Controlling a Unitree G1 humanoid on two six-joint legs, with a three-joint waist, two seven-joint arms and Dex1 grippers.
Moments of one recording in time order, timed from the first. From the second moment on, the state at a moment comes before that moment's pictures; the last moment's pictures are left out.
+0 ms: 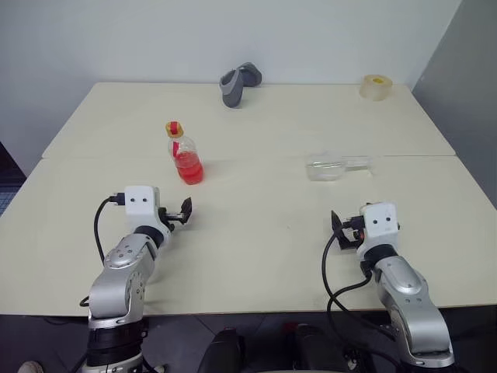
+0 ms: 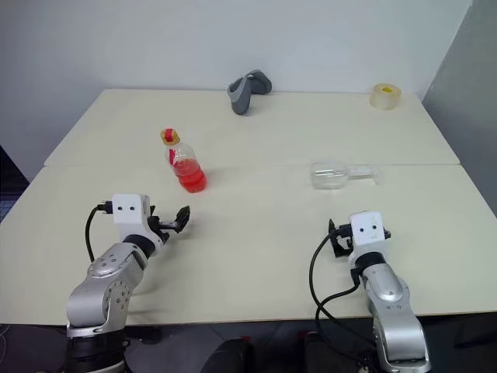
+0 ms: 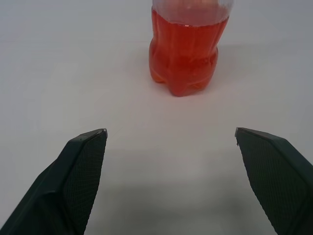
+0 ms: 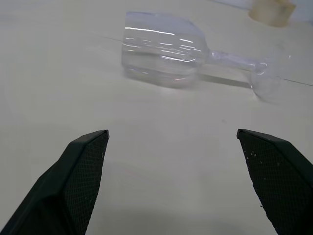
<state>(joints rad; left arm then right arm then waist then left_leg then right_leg) -0.15 0.33 0.24 -0.24 -0.27 0.61 -0.17 0.03 -0.19 0.02 -0.55 -0.04 0.56 0.14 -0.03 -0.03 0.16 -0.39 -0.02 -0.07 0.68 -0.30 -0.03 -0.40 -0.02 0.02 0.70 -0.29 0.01</state>
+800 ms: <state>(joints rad) -0.28 0.37 0.20 -0.02 -0.21 0.38 -0.29 -0.16 -0.40 0.01 -0.52 0.46 0.56 0.66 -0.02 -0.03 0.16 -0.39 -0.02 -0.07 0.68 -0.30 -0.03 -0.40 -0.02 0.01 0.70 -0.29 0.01</state>
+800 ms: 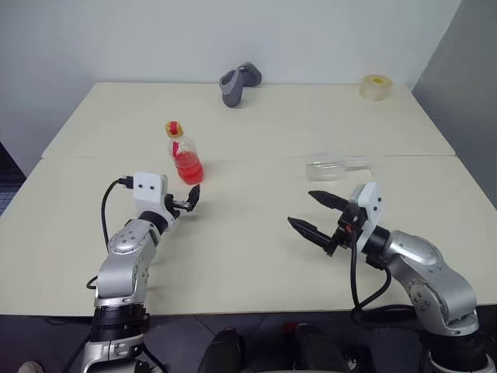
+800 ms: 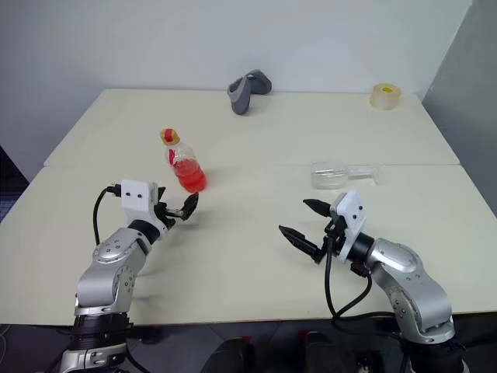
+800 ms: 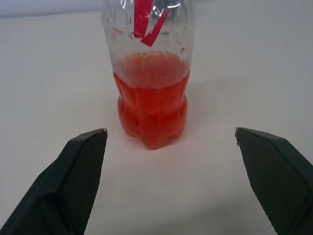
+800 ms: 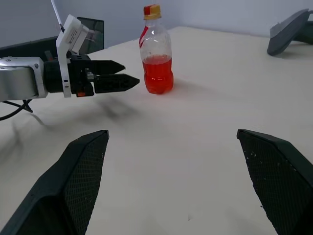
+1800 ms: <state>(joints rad) -0.60 0.33 0.18 0.51 -0.14 0.03 -0.28 -0.14 -0.40 0.04 -0.54 0.42 0.54 0.55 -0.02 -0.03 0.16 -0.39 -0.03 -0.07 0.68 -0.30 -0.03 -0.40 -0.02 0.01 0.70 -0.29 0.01</state>
